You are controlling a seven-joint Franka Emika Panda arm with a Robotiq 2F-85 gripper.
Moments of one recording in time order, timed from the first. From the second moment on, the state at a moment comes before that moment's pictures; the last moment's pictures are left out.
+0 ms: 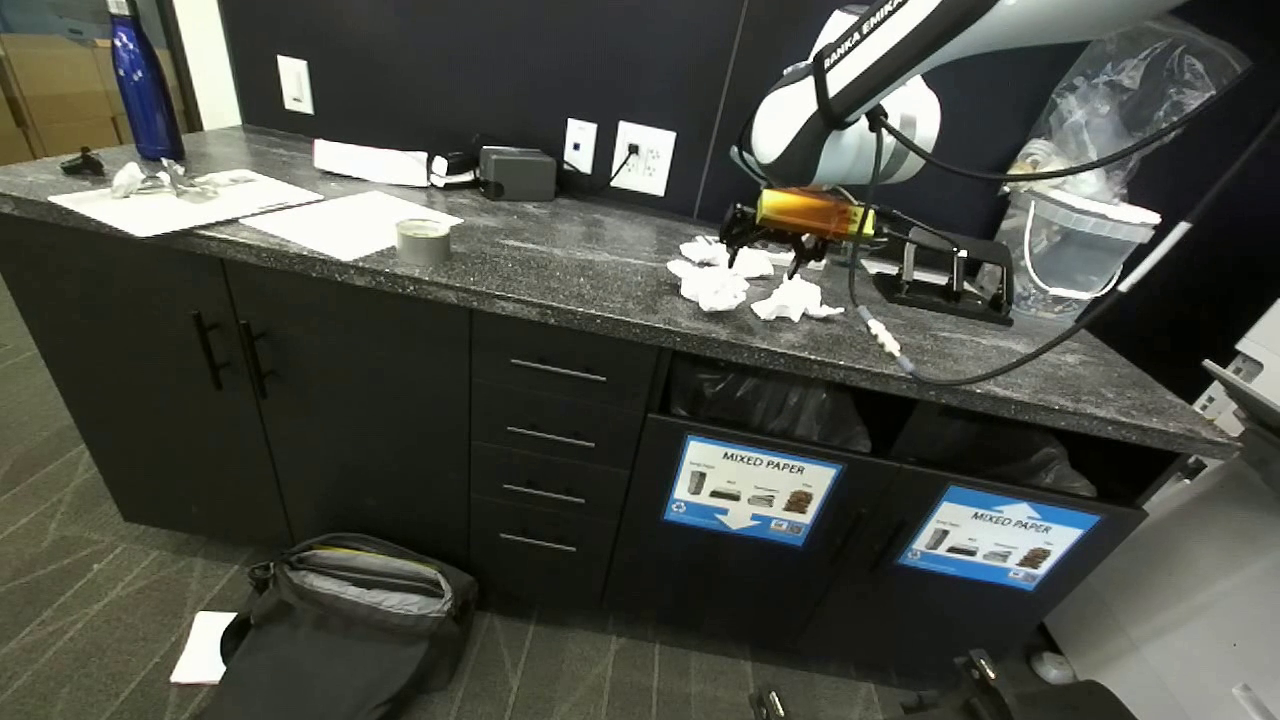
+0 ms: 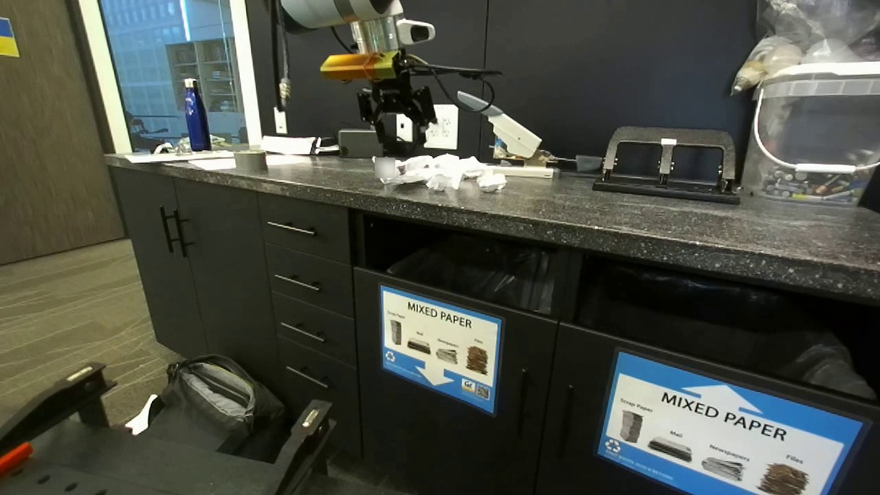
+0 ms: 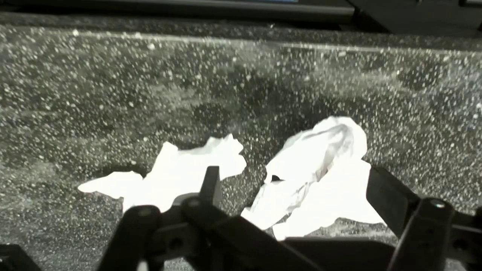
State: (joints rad) arm 0.17 0.41 -0.16 -1.85 -0.11 2.61 0.33
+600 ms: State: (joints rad) arm 0.15 0.76 -0.20 -1.37 -0.10 2.64 0.51
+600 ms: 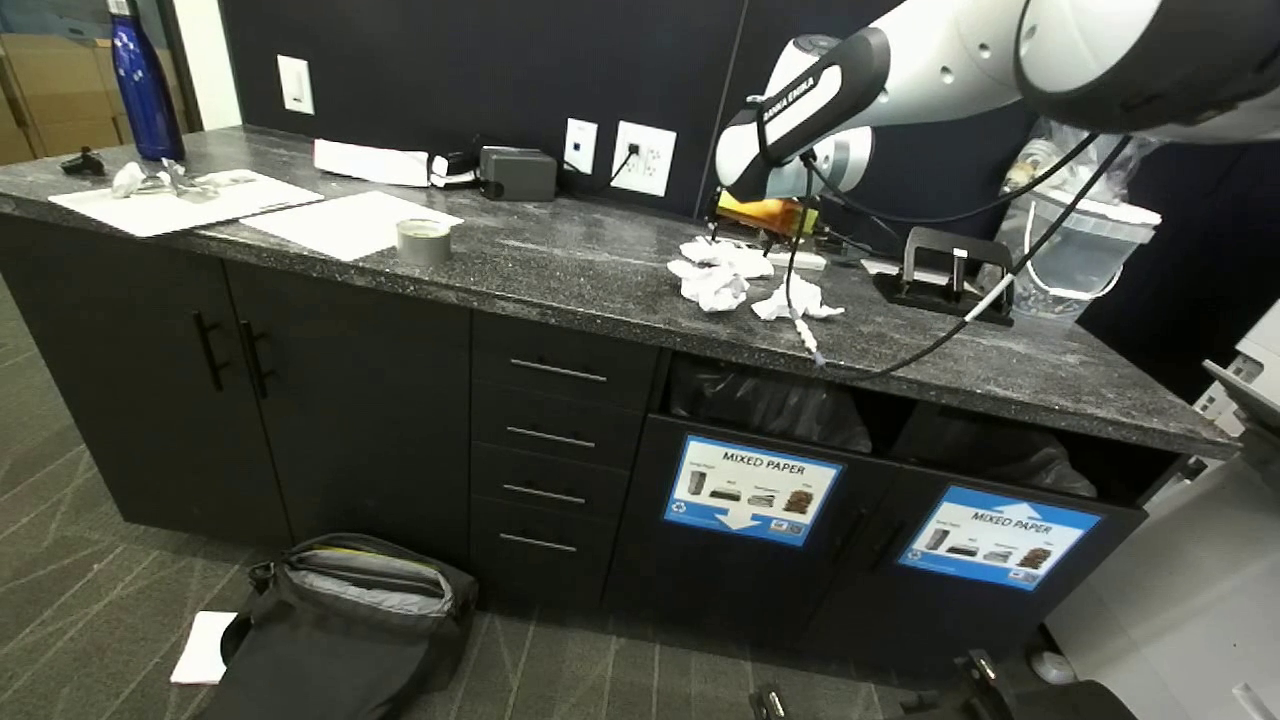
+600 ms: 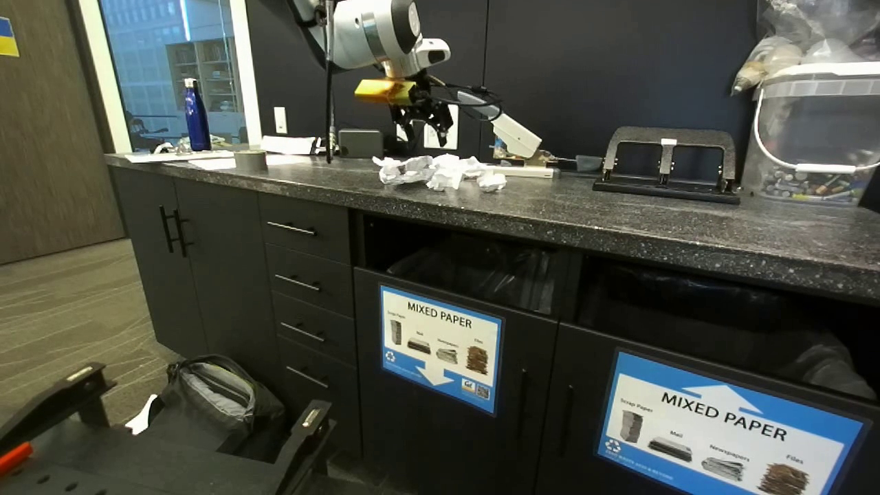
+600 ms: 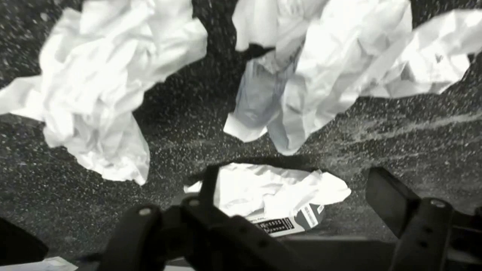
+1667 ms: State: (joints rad) arm 0.01 1.24 -0.22 -0.72 -0.06 2.59 0.65
